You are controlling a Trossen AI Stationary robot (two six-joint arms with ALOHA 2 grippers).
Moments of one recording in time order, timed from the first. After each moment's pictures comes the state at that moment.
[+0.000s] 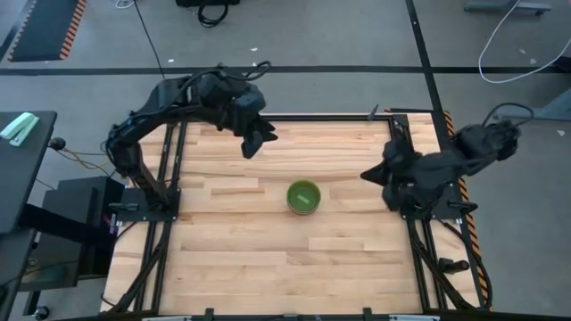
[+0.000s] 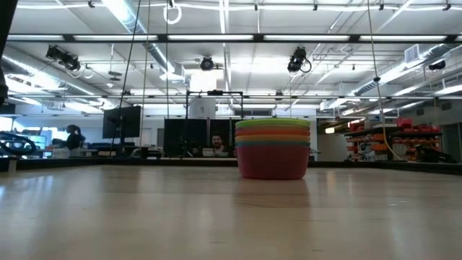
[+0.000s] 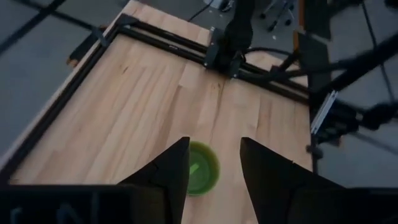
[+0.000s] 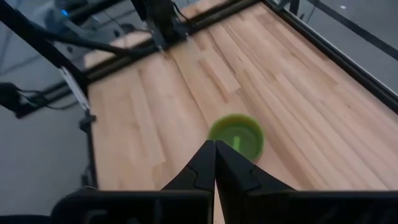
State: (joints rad) left arm 0.21 1.70 2.30 -1.23 0.13 -0.23; right arm 0.51 1.18 1.67 -1.29 0.53 0.79
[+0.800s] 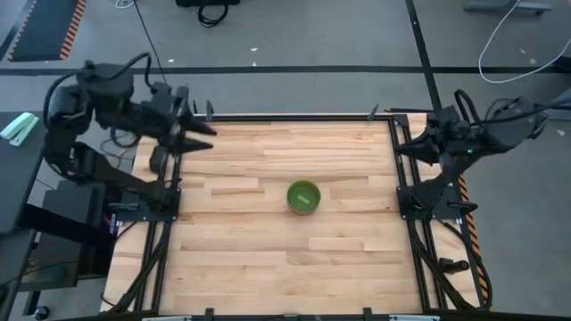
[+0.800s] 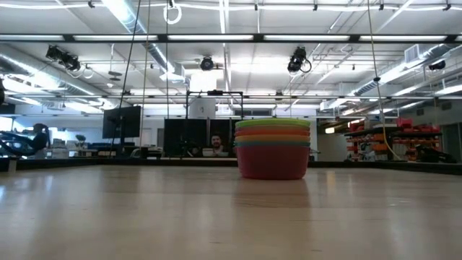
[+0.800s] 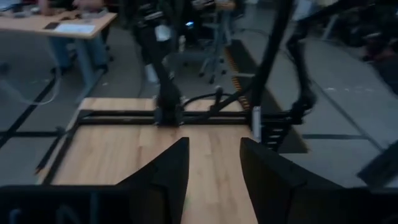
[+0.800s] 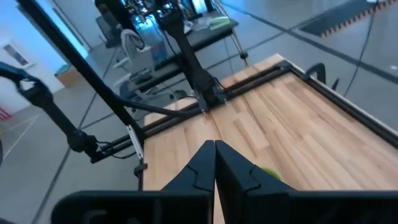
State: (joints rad) left arm 0.11 1.31 2.18 -1.16 0.22 -0.03; right arm 0.64 0.92 1.68 -1.17 0.65 0.67
